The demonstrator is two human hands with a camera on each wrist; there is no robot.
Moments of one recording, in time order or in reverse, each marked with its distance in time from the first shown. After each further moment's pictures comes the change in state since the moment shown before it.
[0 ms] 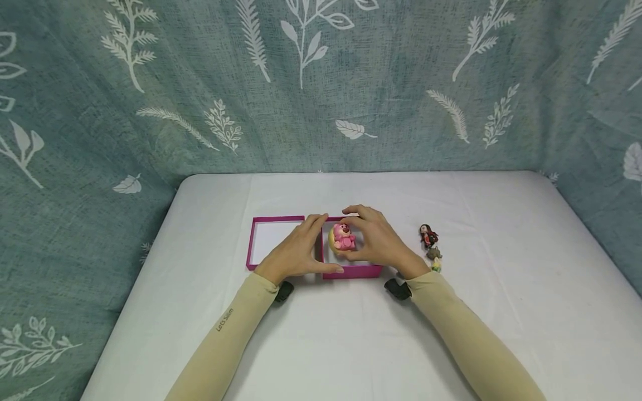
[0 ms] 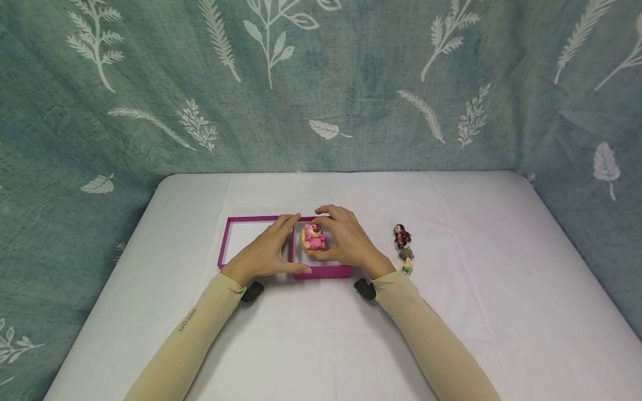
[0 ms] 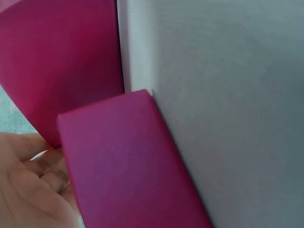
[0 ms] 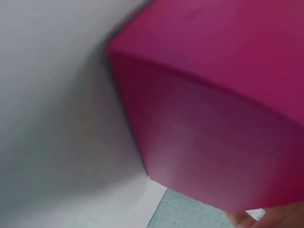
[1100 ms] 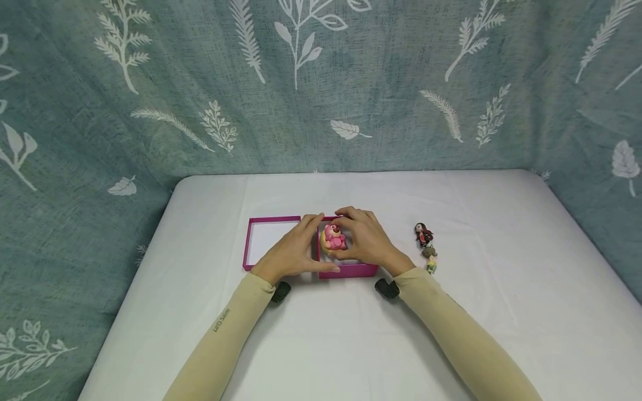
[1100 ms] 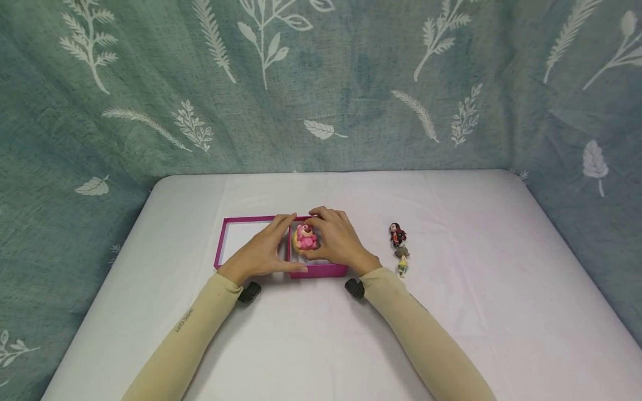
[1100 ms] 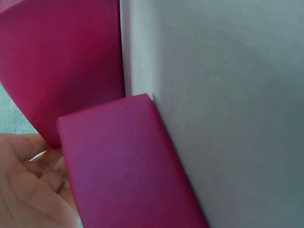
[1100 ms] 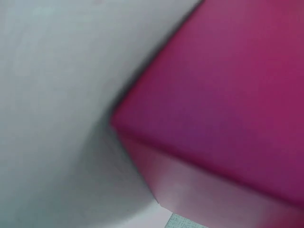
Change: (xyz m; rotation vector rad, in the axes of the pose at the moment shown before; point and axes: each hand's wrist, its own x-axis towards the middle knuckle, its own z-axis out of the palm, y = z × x) left_hand 0.000 0.000 -0.001 -0.040 0.007 0.009; right_hand 0.008 -0.005 0.013 -0.106 -0.067 0.093
